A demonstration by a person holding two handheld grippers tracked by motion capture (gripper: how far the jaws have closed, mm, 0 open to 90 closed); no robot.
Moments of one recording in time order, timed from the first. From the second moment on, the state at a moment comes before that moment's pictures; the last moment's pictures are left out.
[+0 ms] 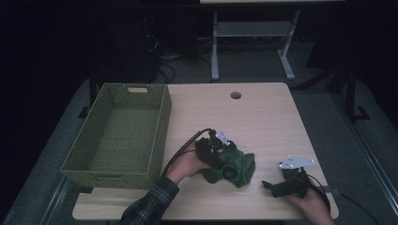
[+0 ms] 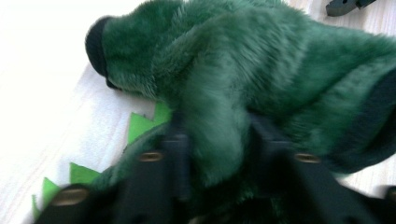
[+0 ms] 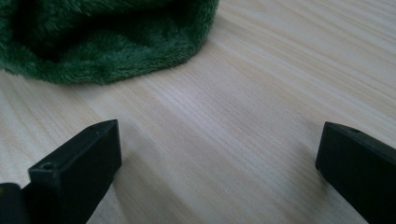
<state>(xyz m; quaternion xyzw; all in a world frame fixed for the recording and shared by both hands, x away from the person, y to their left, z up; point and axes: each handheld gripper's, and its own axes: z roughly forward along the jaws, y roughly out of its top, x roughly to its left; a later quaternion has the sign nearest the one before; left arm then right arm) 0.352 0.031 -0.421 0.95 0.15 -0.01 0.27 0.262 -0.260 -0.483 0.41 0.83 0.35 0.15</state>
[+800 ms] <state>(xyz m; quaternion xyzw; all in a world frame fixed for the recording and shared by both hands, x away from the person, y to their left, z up) 0.337 0.080 -0.390 0.92 0.18 0.02 0.34 0.270 -0.251 -0.466 0.41 0.82 0.37 0.12</state>
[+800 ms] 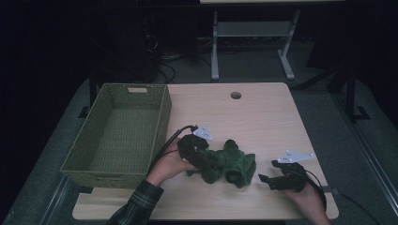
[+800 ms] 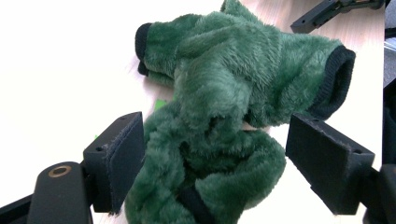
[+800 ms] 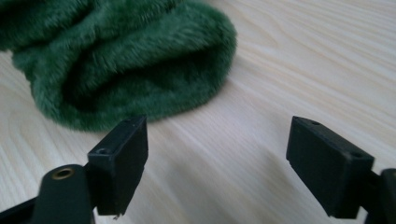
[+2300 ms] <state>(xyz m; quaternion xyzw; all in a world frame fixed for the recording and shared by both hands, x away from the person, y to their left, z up) 0.335 0.092 -0.392 0.93 0.18 0.02 0.33 0.305 -0.259 -0.442 0.43 0.81 0.36 0.17</state>
